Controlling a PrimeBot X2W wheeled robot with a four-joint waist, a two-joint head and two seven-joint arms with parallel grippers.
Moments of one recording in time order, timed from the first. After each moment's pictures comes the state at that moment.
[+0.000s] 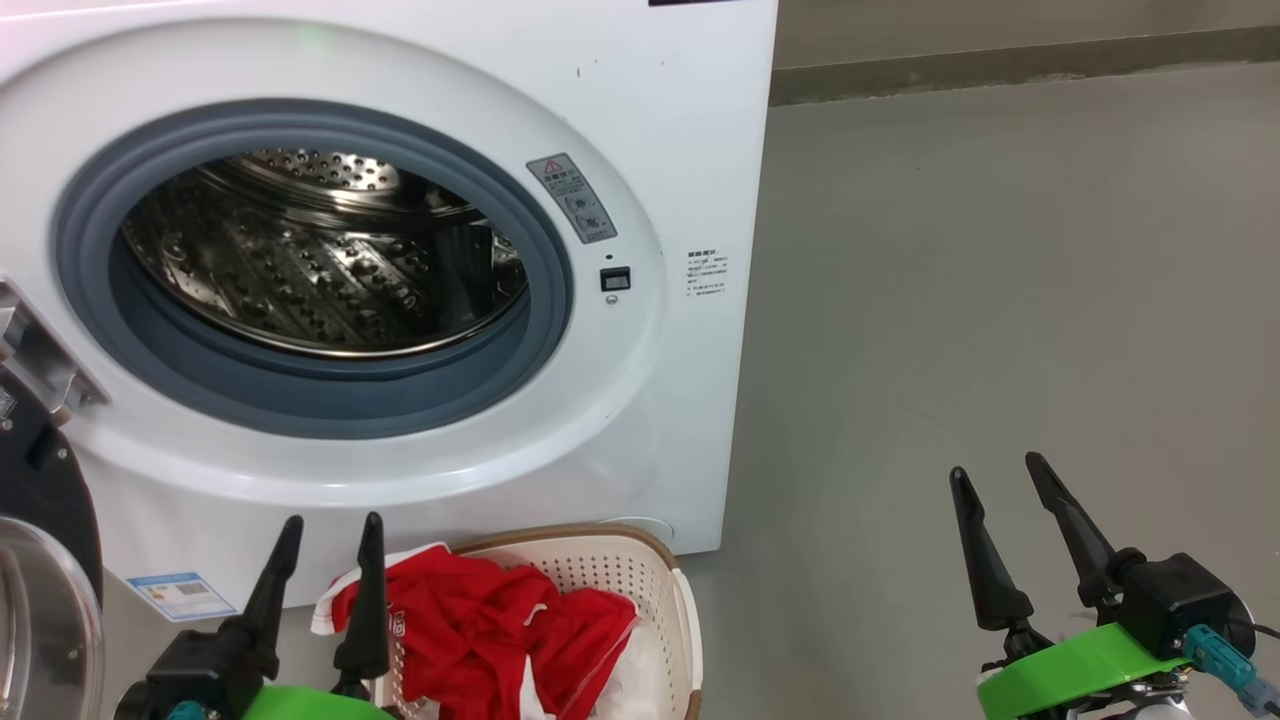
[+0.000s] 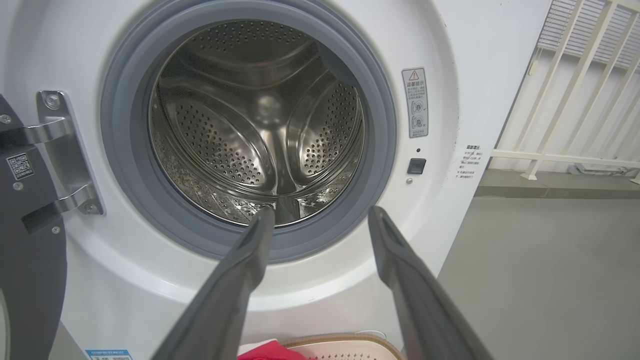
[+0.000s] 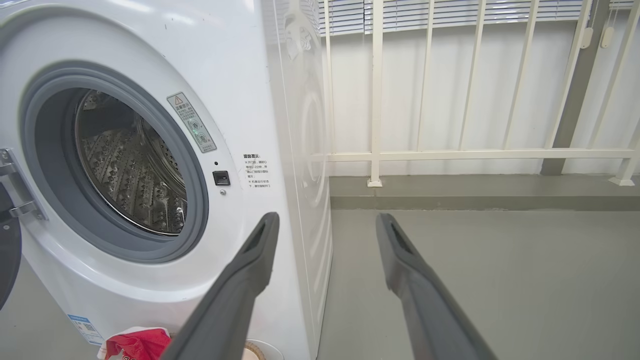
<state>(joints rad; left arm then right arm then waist) -0.08 0.05 0.00 0.23 -0.24 -0.07 -0.25 0.00 -0.05 0.01 0.15 0.24 0.12 -0.26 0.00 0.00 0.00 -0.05</state>
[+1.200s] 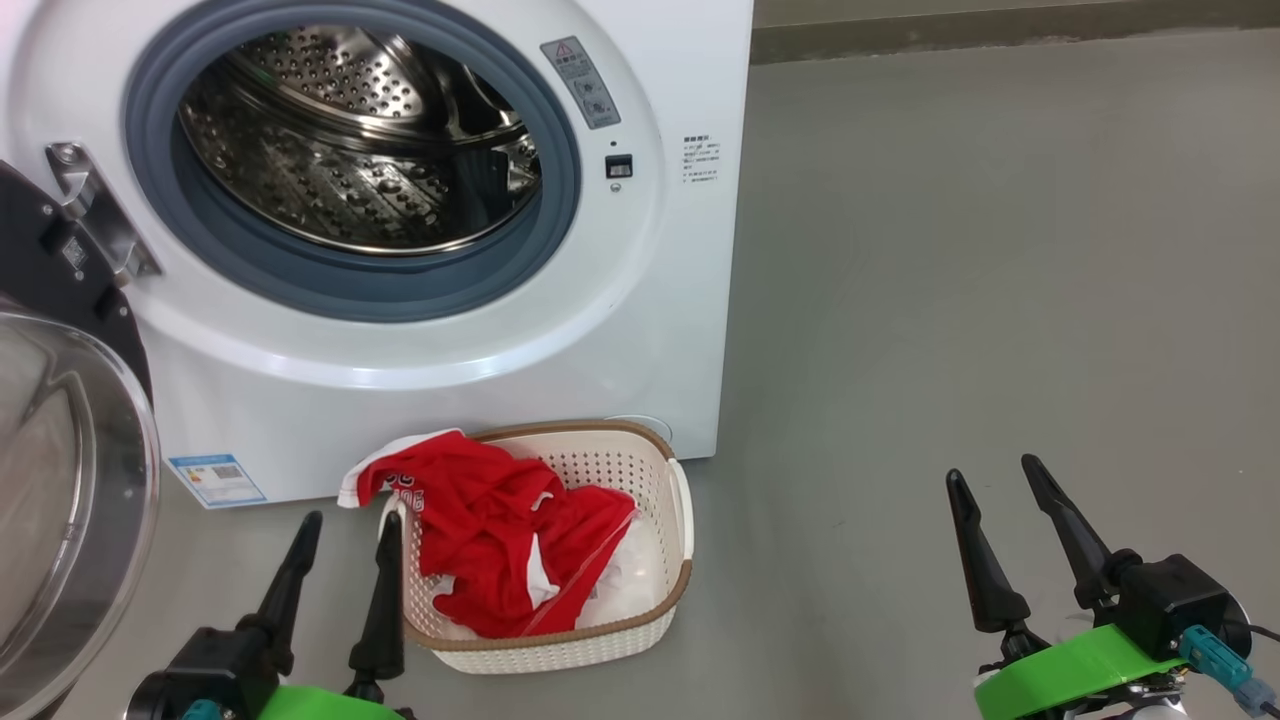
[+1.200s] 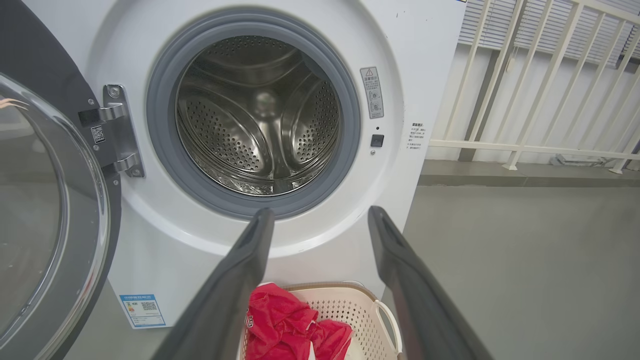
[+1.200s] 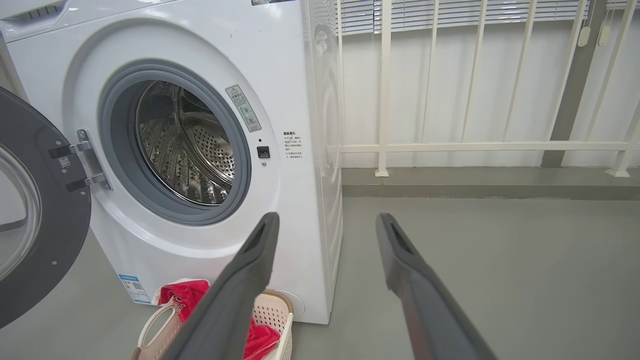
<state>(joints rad) -0.08 0.06 -0.03 0.21 -0.24 -0.07 -0.25 0.00 -0.05 0.01 0.16 0.24 0.12 -0.26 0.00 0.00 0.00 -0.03</state>
